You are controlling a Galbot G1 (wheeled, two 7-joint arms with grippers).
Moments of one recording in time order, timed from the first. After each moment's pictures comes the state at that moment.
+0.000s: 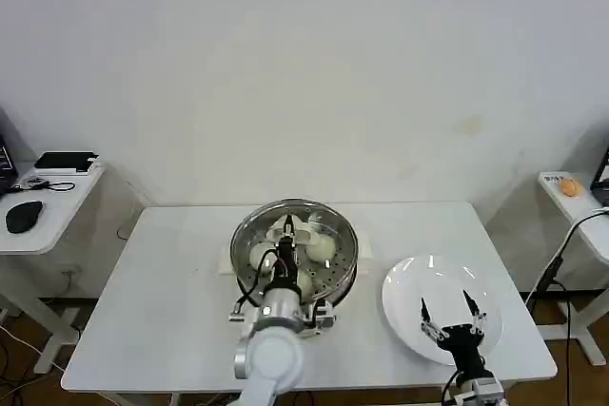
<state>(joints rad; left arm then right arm) 1.14 -1.59 -0.08 -1.91 1.73 0.39 0.30 -1.57 1.51 0.76 1.86 -0.11 0.20 -0.17</state>
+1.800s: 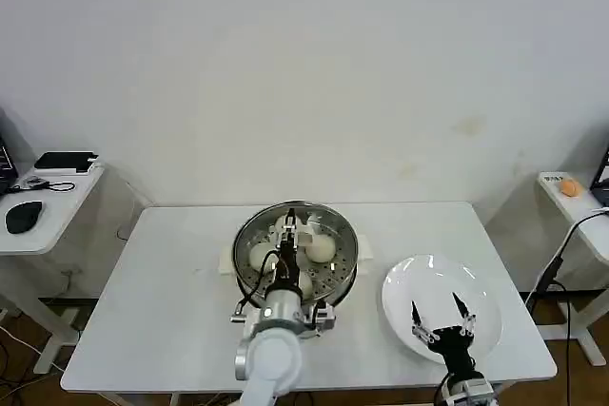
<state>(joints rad) 1.16 -1.60 -0.08 -1.92 1.71 0.37 0.27 -1.58 1.52 0.73 1.85 -0.12 0.20 -0.17</state>
